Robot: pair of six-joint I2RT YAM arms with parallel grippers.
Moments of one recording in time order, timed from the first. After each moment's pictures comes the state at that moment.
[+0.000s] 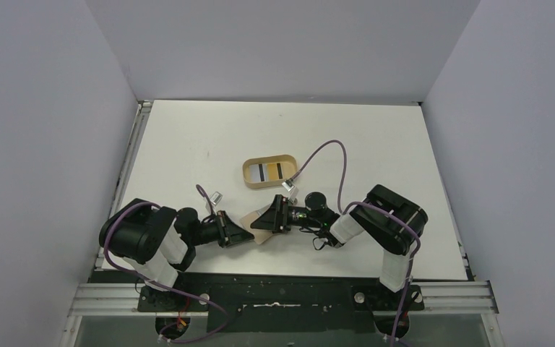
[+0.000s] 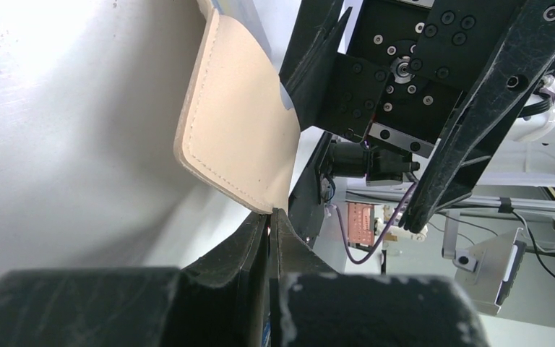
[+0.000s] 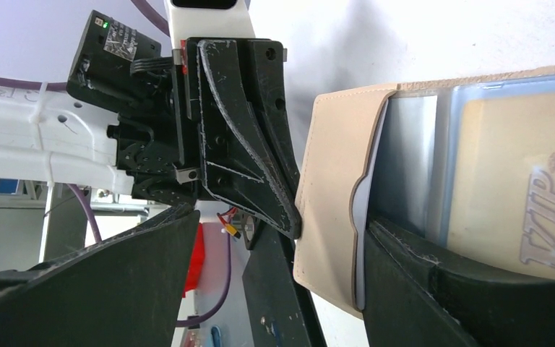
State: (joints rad) left arm -0.33 1.66 0.02 1.28 0.85 -1.12; right arm 0.80 1.85 0.51 1.12 -0.59 1.11
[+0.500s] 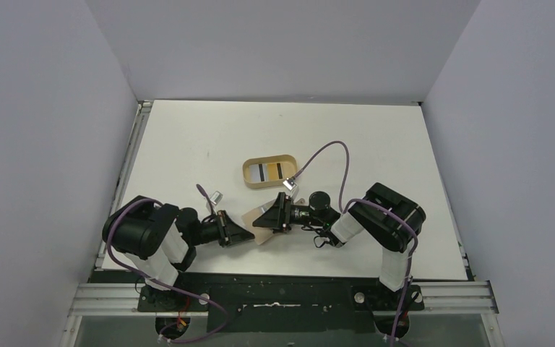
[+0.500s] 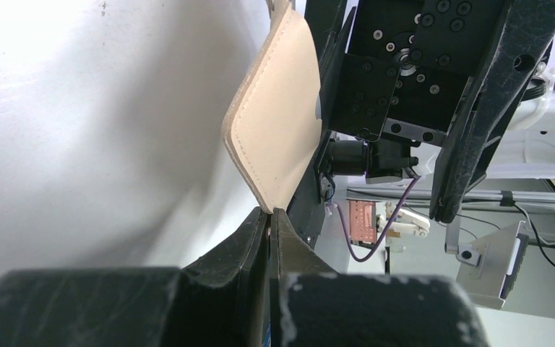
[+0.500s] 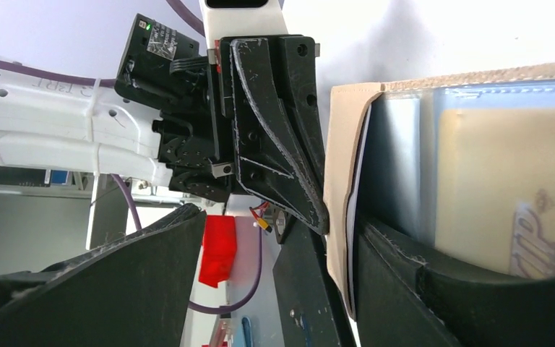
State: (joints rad) left arm -0.32 1.70 0.02 1.34 0.86 -1.11; right arm 0.78 1.88 0.50 1.25 -0.66 1.23
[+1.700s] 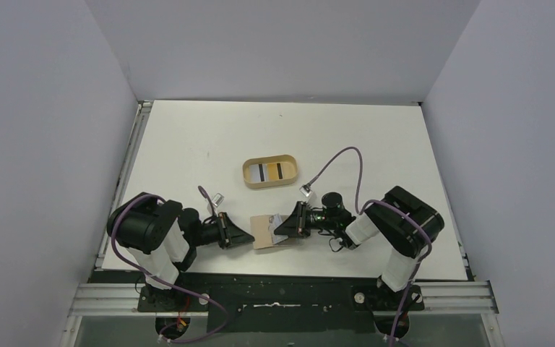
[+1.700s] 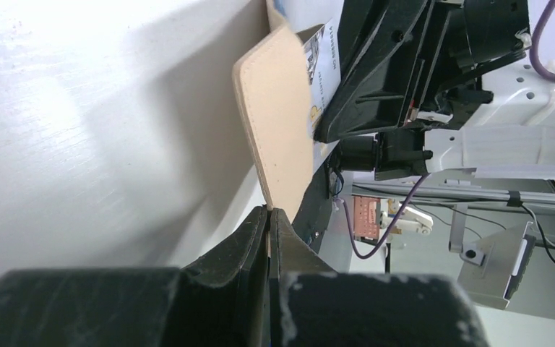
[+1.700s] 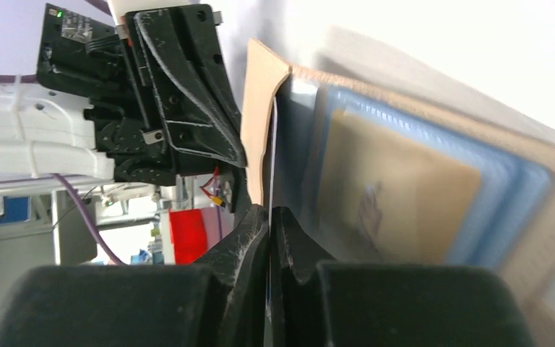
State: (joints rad) left arm -0.32 1.75 0.02 1.34 0.86 -1.09; right arm 0.66 1.80 0.39 1.05 -0.71 1.11
